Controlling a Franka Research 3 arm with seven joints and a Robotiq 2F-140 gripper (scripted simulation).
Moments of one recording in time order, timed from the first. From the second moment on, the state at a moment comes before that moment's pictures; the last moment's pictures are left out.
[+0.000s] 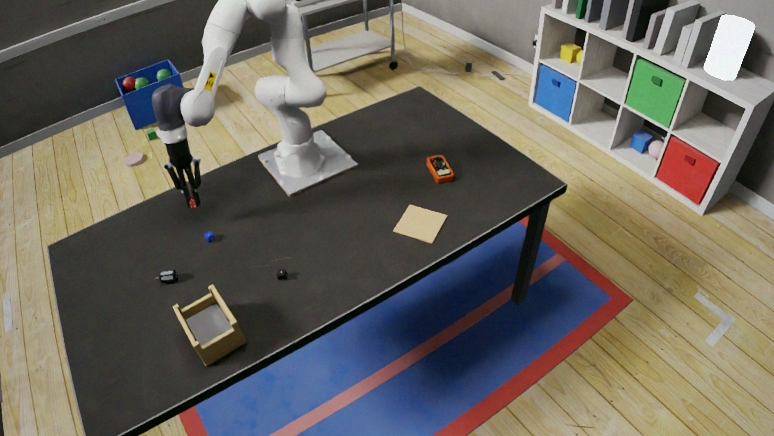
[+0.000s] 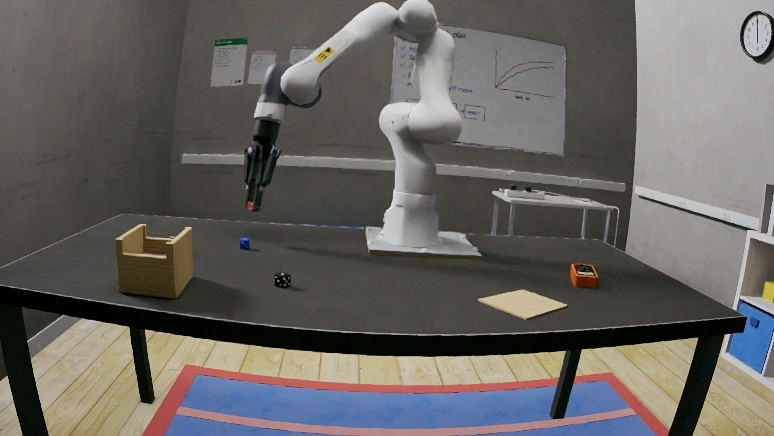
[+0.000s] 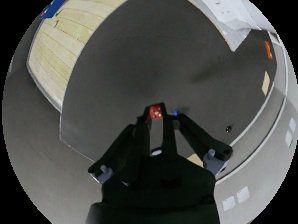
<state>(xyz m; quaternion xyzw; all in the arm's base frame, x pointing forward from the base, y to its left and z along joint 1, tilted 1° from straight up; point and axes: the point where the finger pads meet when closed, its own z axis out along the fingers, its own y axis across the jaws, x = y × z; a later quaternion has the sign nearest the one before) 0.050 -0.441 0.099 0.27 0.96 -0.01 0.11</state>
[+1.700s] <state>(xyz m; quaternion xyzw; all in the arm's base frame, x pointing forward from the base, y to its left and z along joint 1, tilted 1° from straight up) 0.038 -0.445 0.087 0.19 0.84 -0.09 0.51</state>
